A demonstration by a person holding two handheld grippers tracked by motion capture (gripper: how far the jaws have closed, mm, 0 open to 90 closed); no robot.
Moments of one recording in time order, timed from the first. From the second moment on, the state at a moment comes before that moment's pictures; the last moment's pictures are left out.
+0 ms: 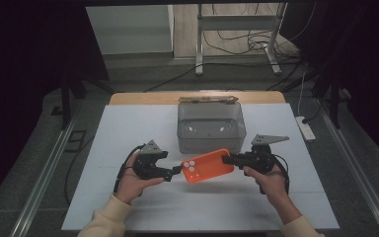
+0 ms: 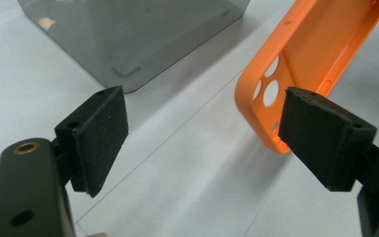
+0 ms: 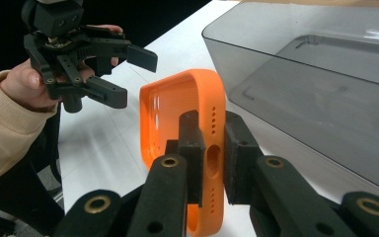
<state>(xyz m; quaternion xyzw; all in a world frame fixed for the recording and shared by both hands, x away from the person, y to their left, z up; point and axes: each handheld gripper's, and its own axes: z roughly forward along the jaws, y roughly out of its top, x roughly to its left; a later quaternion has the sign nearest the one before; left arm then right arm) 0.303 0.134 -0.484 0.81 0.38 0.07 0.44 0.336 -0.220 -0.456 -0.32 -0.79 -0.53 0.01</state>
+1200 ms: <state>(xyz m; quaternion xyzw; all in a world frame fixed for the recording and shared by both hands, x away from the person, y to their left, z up) 0.307 0.122 -0.493 0.80 0.37 0.01 0.47 0.335 -0.220 -0.456 -0.31 -0.78 -0.54 0.01</state>
